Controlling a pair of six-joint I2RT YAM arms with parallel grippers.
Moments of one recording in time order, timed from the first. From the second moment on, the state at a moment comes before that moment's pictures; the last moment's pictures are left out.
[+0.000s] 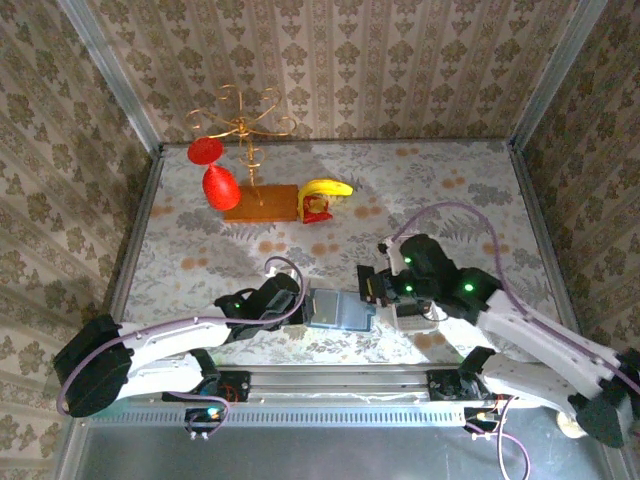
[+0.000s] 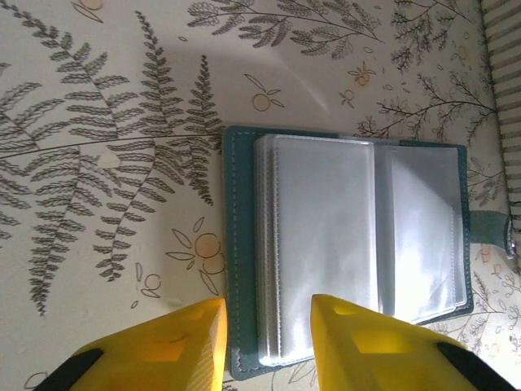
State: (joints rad) left arm -1.02 1.12 0.45 -0.19 -0.07 -0.92; right arm 0.72 1.00 0.75 -0.53 -0.19 0.55
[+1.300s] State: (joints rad) left arm -1.00 1.22 0.45 -0.14 -0.02 -0.91; right arm 0.76 1.42 0.66 -0.18 -0.26 1.05
